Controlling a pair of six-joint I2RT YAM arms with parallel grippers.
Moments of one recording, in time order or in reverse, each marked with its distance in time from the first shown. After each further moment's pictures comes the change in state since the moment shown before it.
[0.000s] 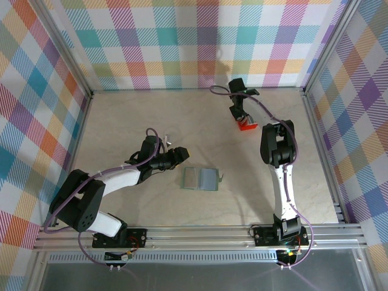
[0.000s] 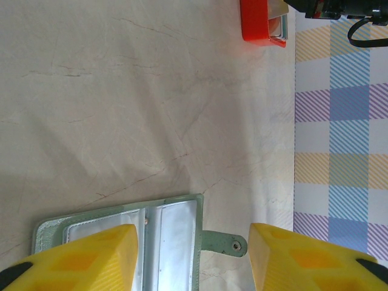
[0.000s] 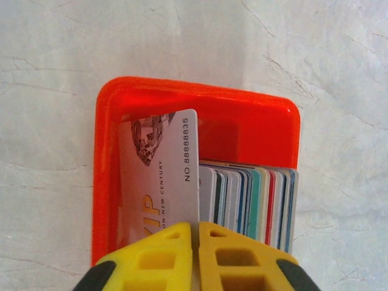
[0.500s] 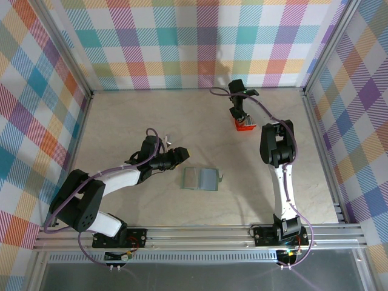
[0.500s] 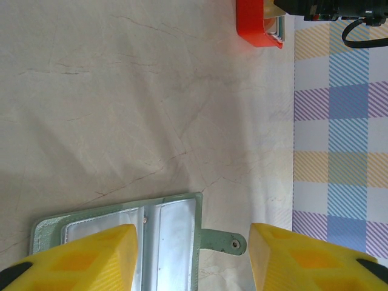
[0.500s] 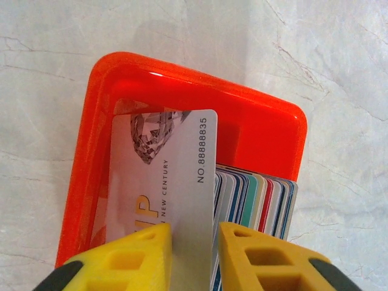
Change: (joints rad) left arm 0.000 0.000 0.000 0.000 0.004 0.000; right arm -0.001 0.010 -0.001 -0.015 0.000 -0.010
